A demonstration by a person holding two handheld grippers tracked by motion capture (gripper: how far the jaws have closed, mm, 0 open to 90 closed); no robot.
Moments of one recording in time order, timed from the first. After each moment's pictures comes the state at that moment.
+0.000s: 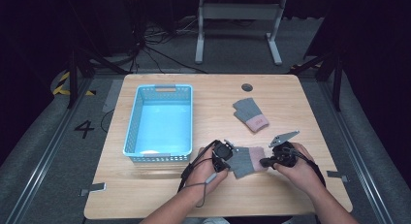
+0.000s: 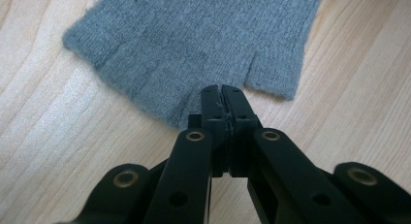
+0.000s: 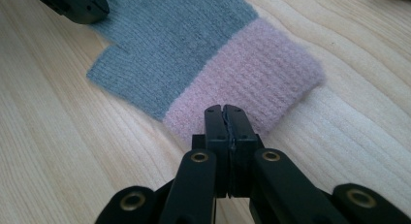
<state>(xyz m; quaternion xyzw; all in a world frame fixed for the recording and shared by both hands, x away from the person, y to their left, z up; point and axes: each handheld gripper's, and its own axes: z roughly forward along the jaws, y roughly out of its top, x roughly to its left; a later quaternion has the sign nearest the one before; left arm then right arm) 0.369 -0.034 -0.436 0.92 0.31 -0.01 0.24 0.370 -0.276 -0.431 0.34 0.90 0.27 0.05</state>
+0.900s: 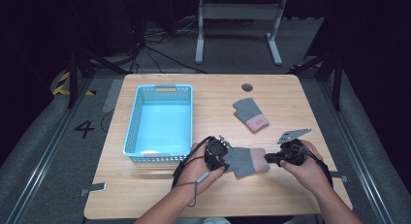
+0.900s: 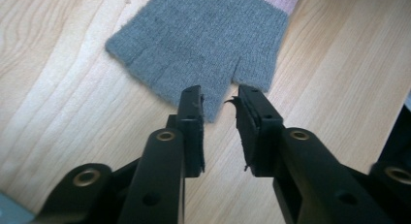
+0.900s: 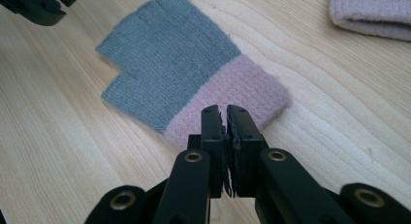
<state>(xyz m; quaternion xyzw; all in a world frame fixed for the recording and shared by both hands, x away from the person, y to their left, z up) 0.360 -0.011 -0.400 0.91 0.30 0.00 0.27 0.362 -0.287 -0.407 0.36 0.88 0.30 0.07</state>
